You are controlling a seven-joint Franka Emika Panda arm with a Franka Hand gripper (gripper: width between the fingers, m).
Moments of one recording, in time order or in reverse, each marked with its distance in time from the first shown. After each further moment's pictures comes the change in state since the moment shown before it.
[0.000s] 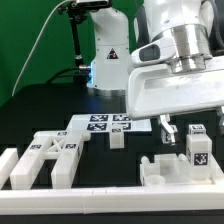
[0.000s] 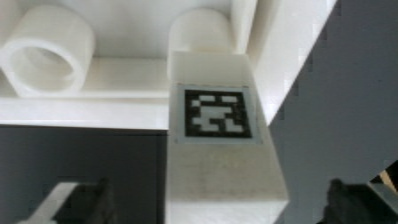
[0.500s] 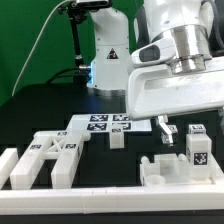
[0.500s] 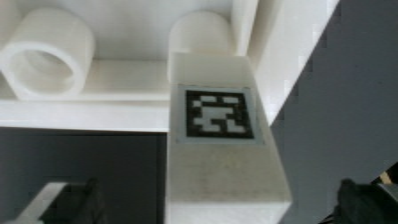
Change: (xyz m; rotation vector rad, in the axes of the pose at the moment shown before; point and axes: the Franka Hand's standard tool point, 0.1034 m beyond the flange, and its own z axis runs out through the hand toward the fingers) arm -0.002 -0.001 0.002 0.002 -0.024 0.029
